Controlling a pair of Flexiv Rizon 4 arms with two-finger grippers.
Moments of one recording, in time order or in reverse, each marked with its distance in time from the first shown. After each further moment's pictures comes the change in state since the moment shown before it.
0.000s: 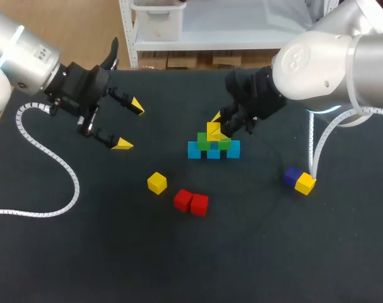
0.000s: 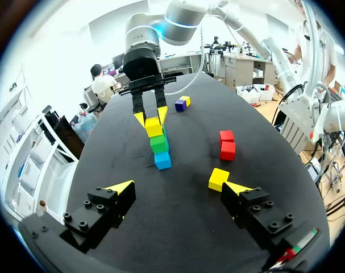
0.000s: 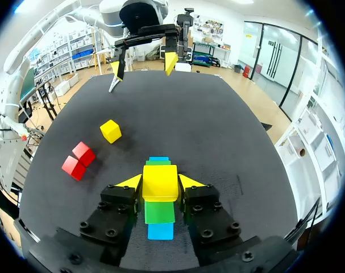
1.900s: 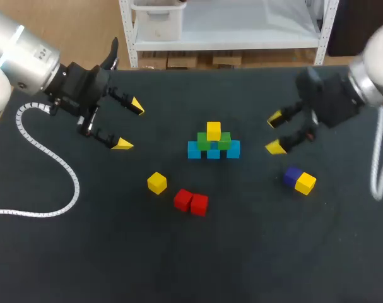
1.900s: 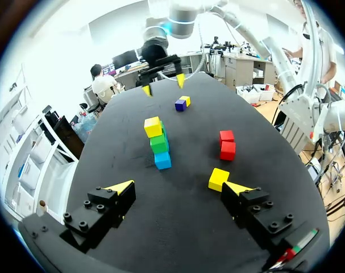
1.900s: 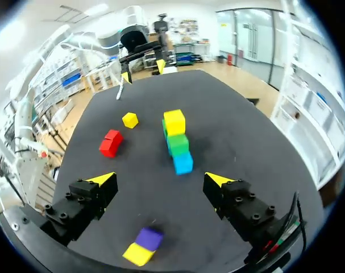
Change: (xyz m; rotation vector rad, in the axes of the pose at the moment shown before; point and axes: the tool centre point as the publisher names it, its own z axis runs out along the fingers) left arm 0.000 0.000 0.000 0.000 0.000 0.000; right arm 0.071 0.049 -0.101 0.018 -0.078 0.262
